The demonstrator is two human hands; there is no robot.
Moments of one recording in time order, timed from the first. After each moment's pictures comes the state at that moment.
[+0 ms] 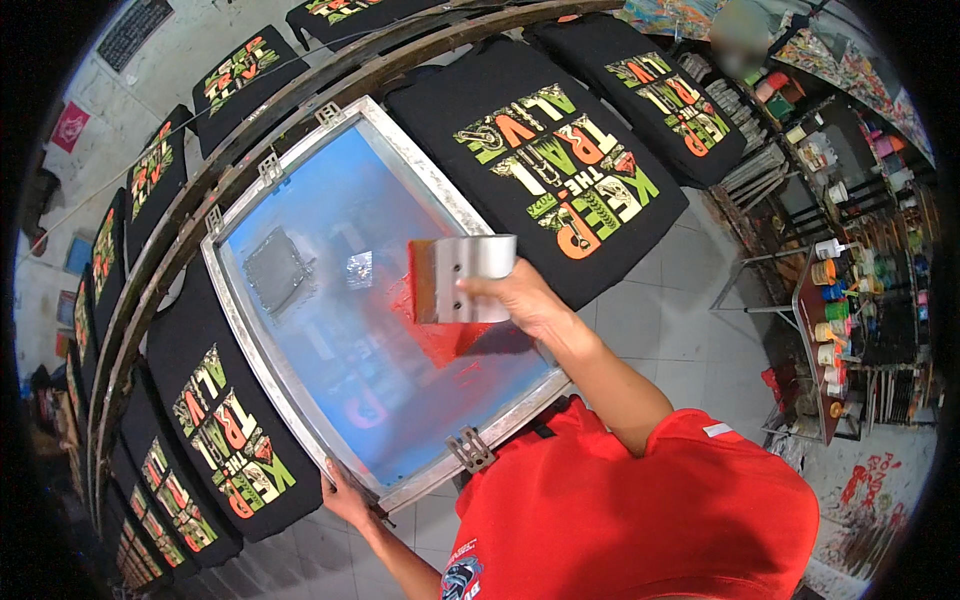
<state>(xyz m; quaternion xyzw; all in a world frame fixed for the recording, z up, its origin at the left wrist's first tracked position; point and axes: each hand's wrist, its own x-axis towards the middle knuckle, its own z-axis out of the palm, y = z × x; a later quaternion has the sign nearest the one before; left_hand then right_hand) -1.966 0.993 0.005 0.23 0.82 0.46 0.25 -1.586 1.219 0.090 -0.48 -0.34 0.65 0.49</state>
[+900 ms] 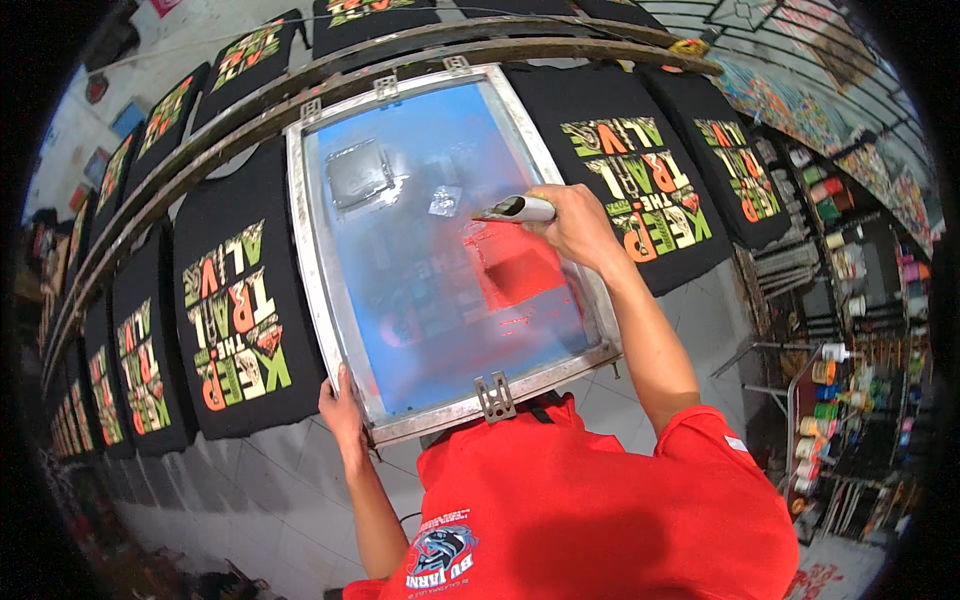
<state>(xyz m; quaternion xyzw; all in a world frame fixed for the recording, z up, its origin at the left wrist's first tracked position) -1.974 0.994 0.009 0.23 0.80 0.48 0.30 -1.623 1.245 0.155 -0.49 -0.82 0.19 0.24</state>
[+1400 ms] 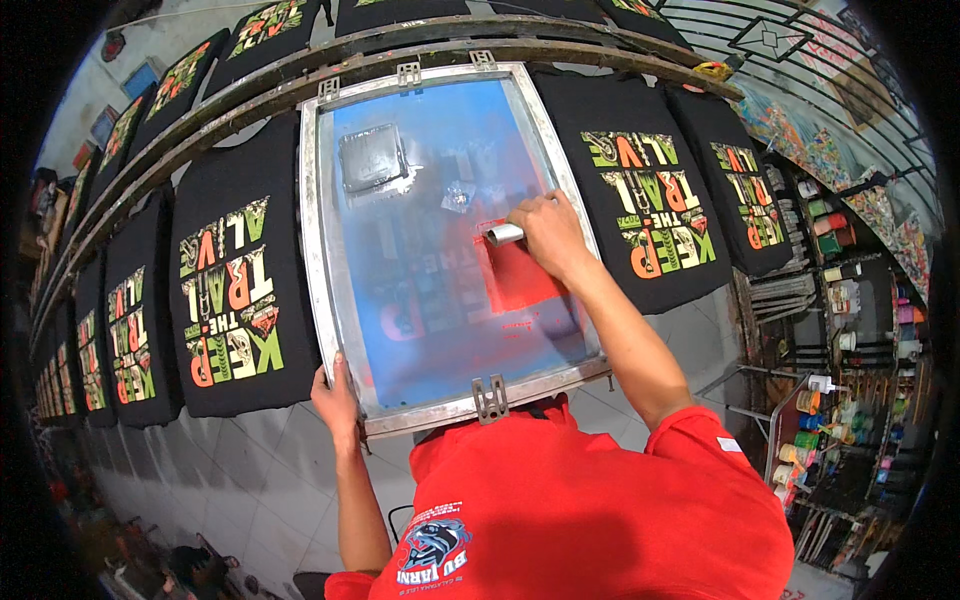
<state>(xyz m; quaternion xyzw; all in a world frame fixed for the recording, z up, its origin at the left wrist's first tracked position) -1.979 0.989 -0.011 0.23 0.80 0.47 0.28 -1.651 1.268 0.087 -0.41 -0.90 -0.02 0.12</state>
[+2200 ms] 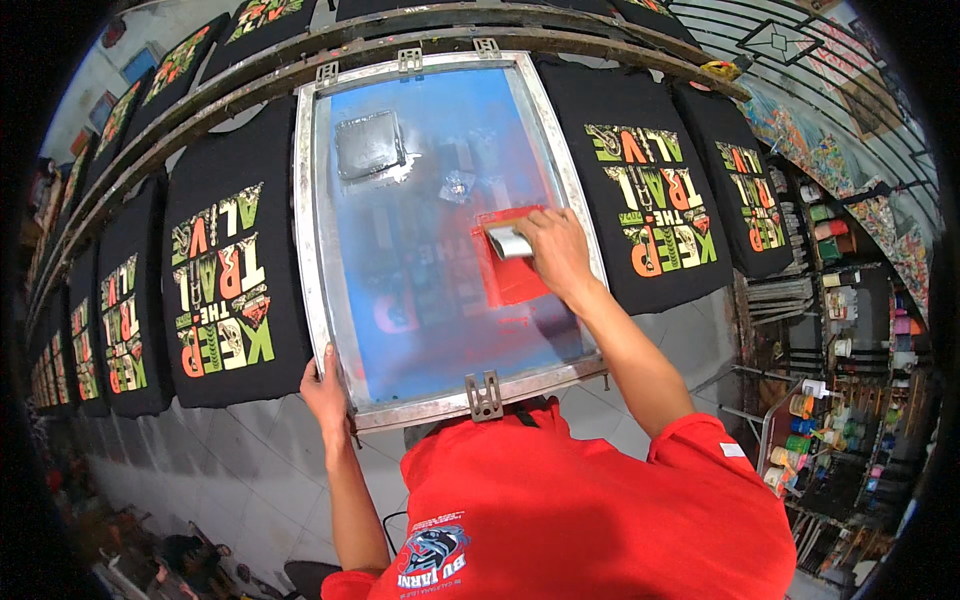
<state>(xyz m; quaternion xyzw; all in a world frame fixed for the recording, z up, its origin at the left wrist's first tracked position) -1.975 0.993 0.001 0.19 0.79 0.49 0.31 -1.640 1.240 0.077 -0.43 -0.89 0.00 0.15</state>
